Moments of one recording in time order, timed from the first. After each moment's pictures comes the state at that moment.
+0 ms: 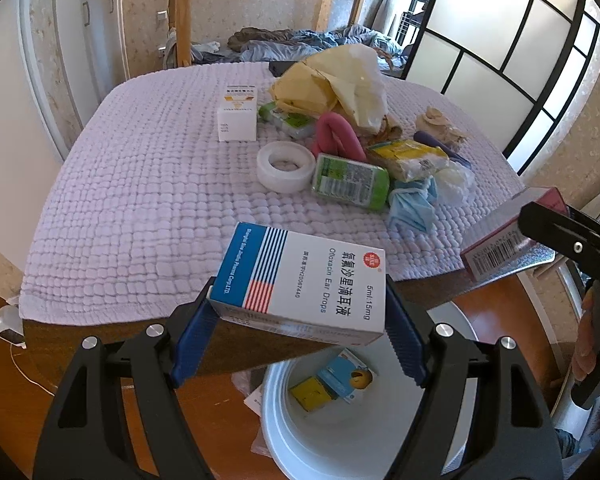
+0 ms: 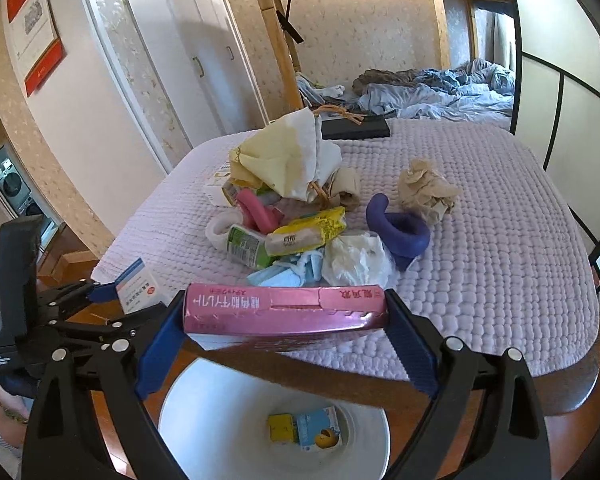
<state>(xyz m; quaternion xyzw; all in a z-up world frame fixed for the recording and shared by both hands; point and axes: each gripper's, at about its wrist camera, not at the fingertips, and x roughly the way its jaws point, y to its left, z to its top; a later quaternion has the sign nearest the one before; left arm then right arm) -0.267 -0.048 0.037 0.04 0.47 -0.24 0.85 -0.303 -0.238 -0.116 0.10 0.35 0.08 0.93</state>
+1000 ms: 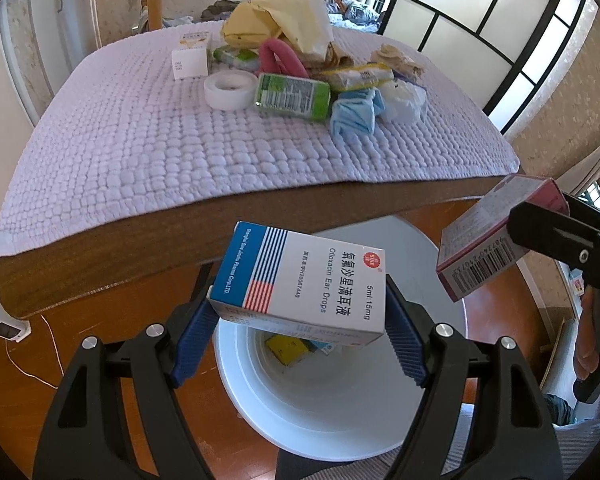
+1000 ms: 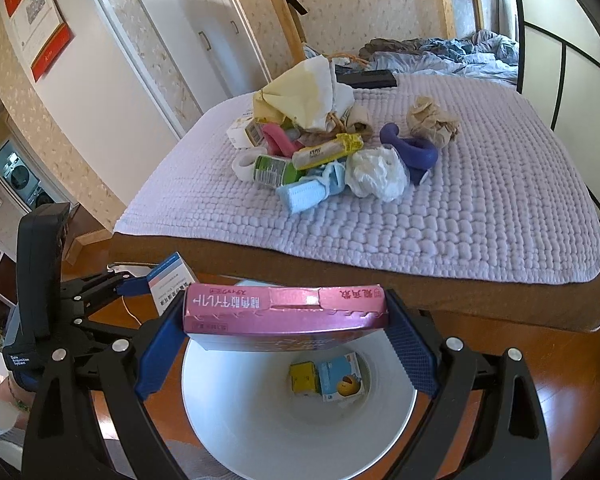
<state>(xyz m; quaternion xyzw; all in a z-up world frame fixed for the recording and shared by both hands) -0.317 -0.060 0.015 0.06 0.51 -0.27 0.81 -0.352 -0.223 -0.141 0.12 0.40 0.10 0.90</state>
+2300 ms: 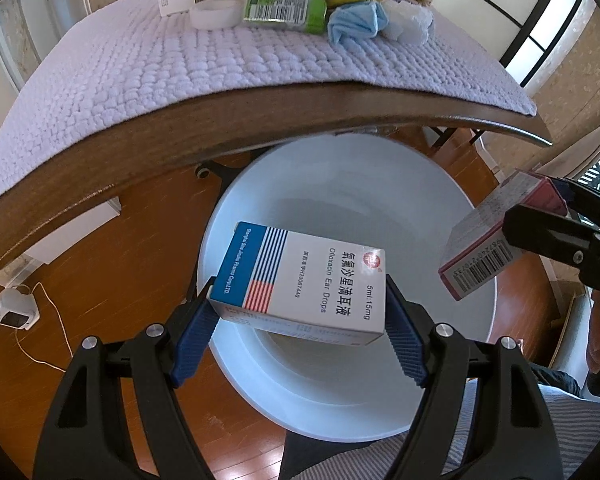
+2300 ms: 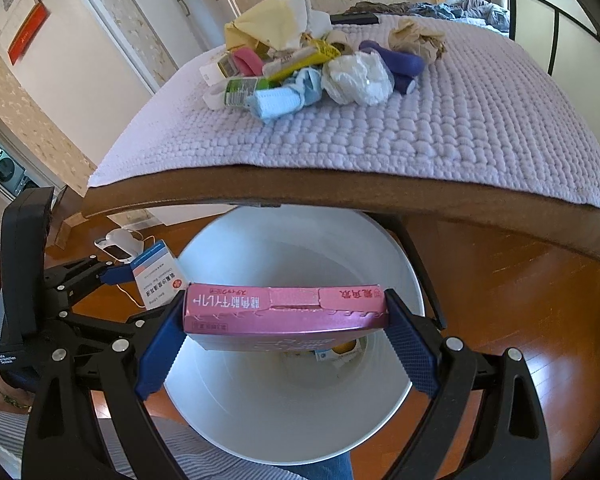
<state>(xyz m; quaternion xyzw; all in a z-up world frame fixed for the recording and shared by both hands) -0.335 -0.066 -0.033 0.10 0.55 -0.26 0.79 -0.359 -0.221 -0.197 0.12 0.46 0.08 0.87</state>
